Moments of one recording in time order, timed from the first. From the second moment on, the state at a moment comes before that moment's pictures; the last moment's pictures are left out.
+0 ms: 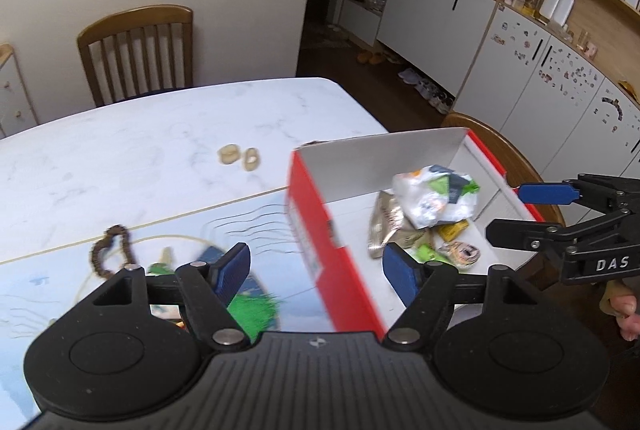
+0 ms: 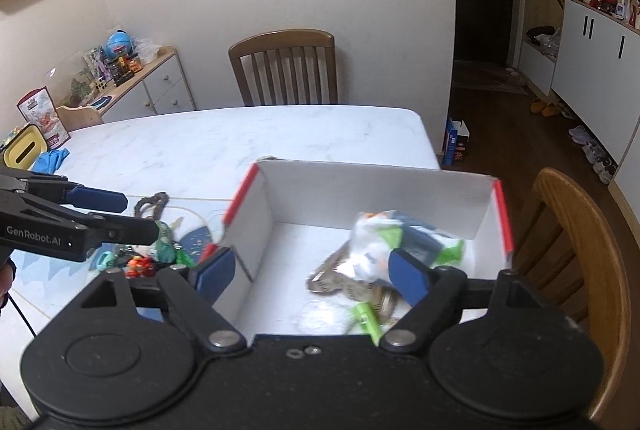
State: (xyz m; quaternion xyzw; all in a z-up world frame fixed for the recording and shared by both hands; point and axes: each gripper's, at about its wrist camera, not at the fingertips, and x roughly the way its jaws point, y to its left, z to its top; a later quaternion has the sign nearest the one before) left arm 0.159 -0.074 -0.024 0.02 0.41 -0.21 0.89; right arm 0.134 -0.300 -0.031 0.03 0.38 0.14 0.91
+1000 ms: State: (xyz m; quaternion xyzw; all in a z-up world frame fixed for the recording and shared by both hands) left arm 0.166 0.146 -0.086 0.03 0.40 -0.11 0.91; right arm 0.147 -0.111 -0.048 -0.02 0.41 0.19 0.89
